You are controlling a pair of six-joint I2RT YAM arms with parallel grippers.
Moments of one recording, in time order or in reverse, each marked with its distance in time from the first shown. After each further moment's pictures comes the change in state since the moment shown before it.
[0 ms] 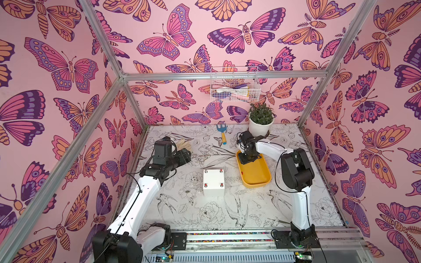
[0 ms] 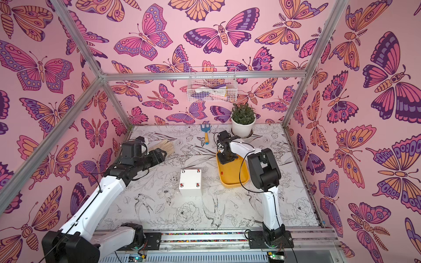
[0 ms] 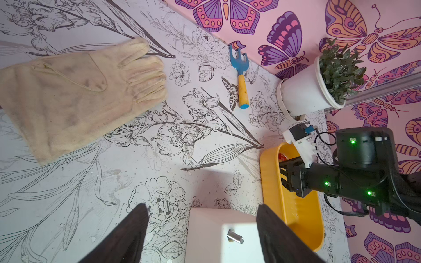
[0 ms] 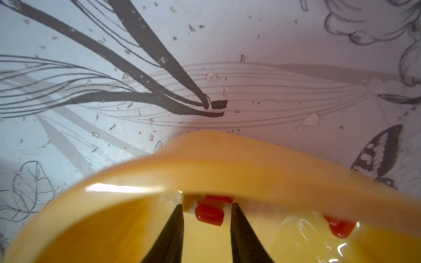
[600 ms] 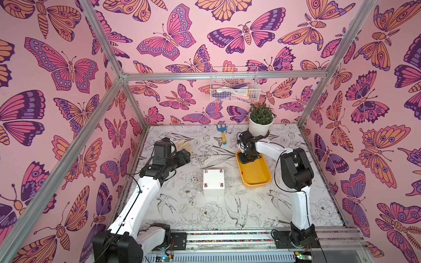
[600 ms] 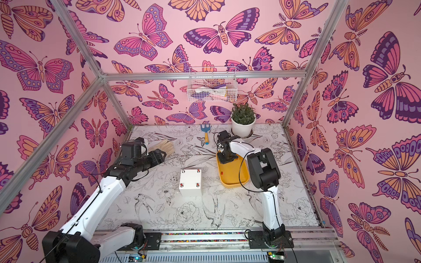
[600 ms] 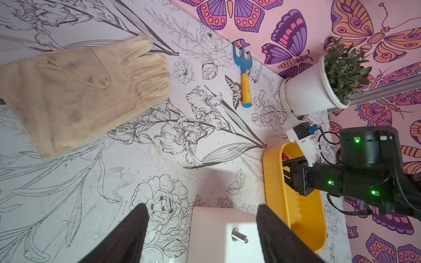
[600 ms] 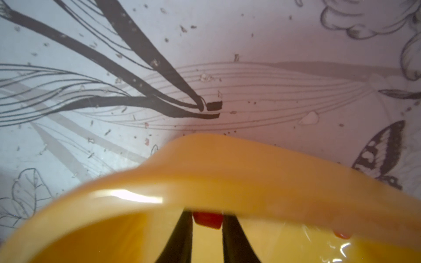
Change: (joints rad) left arm 0.008 -0.010 -0.018 0.000 0.003 0.000; right arm -0.002 0.008 0.009 -0.012 0.000 0.043
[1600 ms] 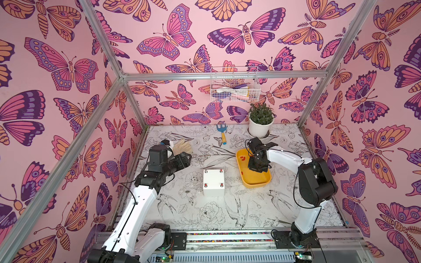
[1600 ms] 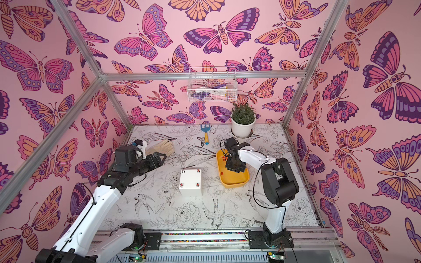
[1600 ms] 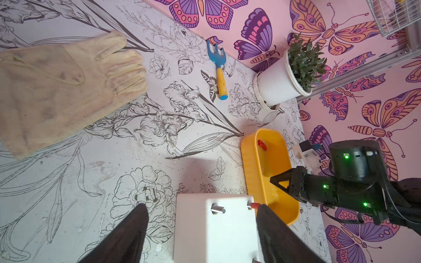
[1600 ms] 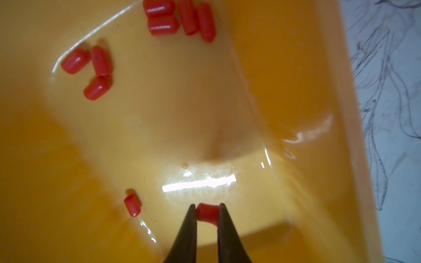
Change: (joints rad) left arm 0.012 -0.115 -0.043 -0.006 0.117 0.014; right arm 0.001 -0.309 -0.343 -0.014 0.101 0.677
